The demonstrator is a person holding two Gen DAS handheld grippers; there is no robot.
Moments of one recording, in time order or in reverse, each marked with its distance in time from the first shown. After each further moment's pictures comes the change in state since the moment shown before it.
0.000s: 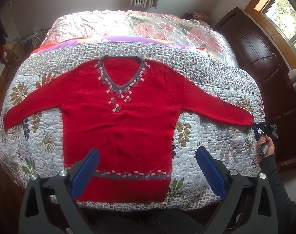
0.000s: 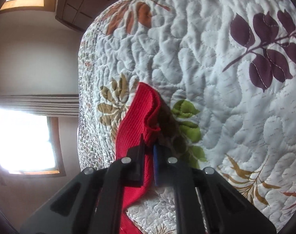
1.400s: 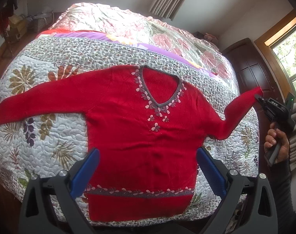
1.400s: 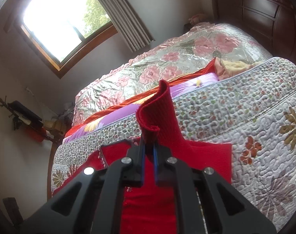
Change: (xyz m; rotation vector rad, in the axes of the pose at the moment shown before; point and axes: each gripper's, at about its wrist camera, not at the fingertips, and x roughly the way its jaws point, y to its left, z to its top) left arm 0.025 0.205 0.043 -0.130 -0.049 -0.153; right arm 0.067 0.350 -0.320 -0.922 0.095 0.005
